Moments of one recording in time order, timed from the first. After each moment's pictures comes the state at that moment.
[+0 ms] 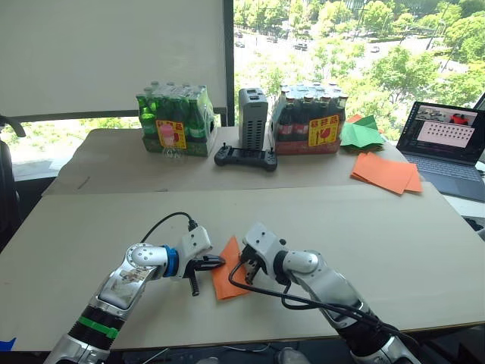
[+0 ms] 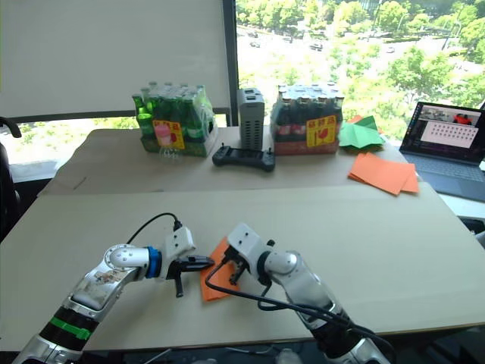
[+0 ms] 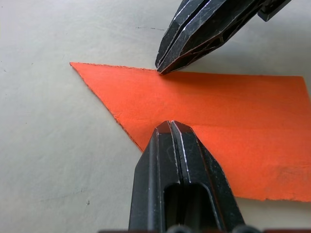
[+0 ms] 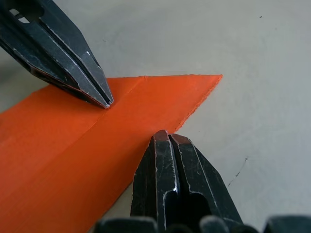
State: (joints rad) left arm -0.32 0.61 -0.24 -0.05 -0.16 0.41 -0.99; right arm -0.41 -0.31 0.49 -0.29 -0.01 0.86 0.55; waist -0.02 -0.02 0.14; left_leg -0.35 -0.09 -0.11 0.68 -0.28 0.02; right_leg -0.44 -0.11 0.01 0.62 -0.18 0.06
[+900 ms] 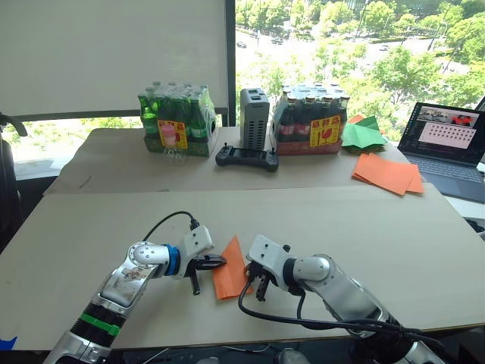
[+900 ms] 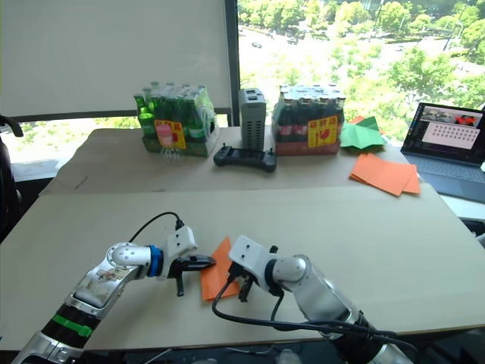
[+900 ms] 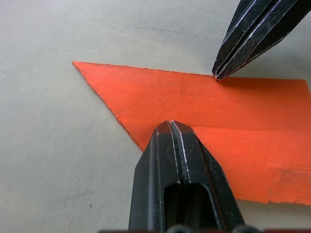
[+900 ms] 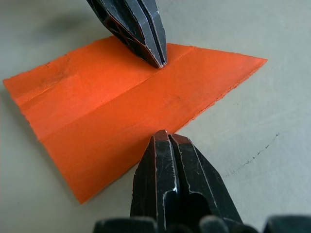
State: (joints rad) left arm -0.33 0.61 -0.25 -0.04 -0.16 0.41 -0.99; right arm -0.39 -0.45 0.55 -0.42 -0.01 0.90 0.65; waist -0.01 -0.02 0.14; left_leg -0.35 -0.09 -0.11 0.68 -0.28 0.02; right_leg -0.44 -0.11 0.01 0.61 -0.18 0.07
